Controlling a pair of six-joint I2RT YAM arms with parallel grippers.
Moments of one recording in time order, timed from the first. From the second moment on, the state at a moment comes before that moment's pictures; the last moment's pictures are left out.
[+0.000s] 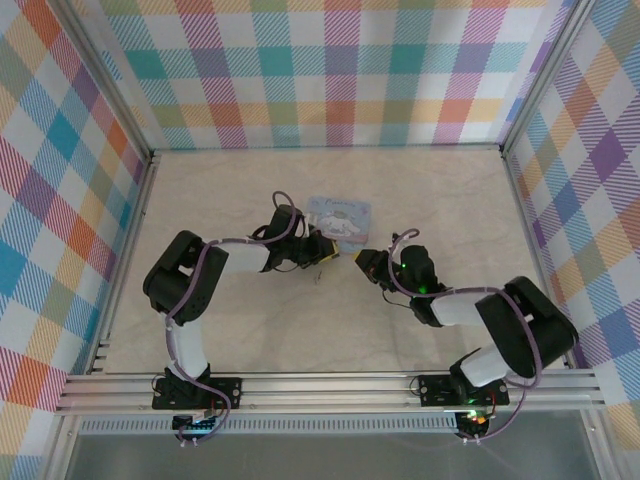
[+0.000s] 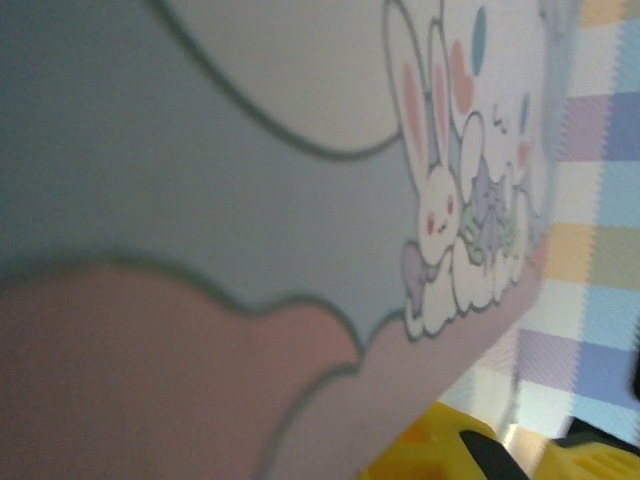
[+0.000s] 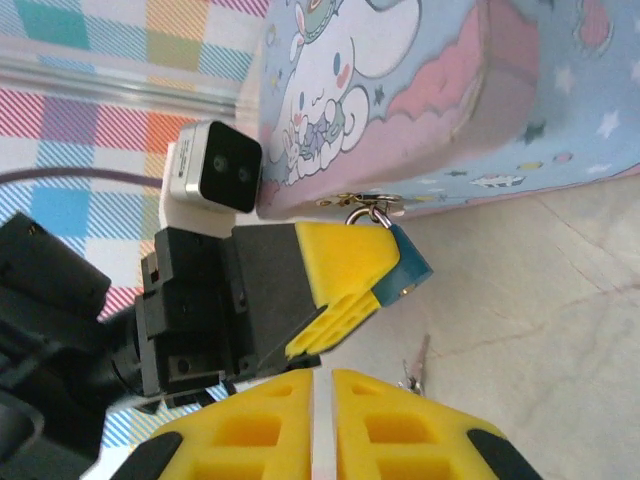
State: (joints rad) left arm -0.53 1.90 0.99 0.17 0.54 -0.89; right arm 0.55 1.45 0.36 0.75 -0.31 1.20
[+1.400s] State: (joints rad) left arm -0.52 1.20 0.58 -0.20 0.03 -0.79; right arm 0.86 1.88 1.09 -0.19 -0.10 0.77
